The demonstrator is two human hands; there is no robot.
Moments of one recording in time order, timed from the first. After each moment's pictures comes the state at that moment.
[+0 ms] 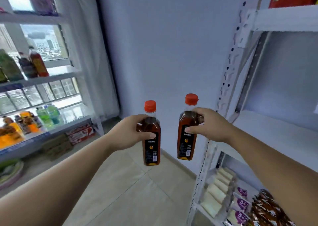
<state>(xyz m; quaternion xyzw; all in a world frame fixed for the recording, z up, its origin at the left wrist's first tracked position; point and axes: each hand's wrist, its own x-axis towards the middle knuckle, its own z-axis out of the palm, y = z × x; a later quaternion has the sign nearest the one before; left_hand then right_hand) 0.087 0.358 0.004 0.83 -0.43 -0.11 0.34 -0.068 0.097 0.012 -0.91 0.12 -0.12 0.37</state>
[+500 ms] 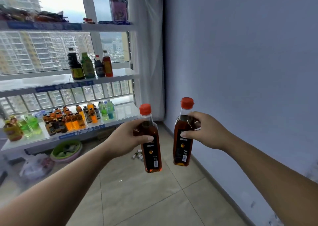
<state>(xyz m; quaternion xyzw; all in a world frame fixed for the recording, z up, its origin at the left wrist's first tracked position) 0.199 0.502 0.003 0.88 -0.27 -0.03 0.40 0.146 0.210 0.011 -0.92 -0.04 -0.08 0.39</state>
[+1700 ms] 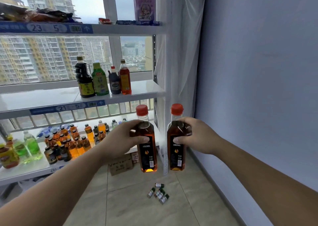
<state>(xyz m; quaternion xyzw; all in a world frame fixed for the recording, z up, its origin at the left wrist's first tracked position) 0.668 0.570 0.009 0.89 -0.19 0.02 0.41 0.649 0.283 0.011 -0.92 -0.11 -0.03 0.39</state>
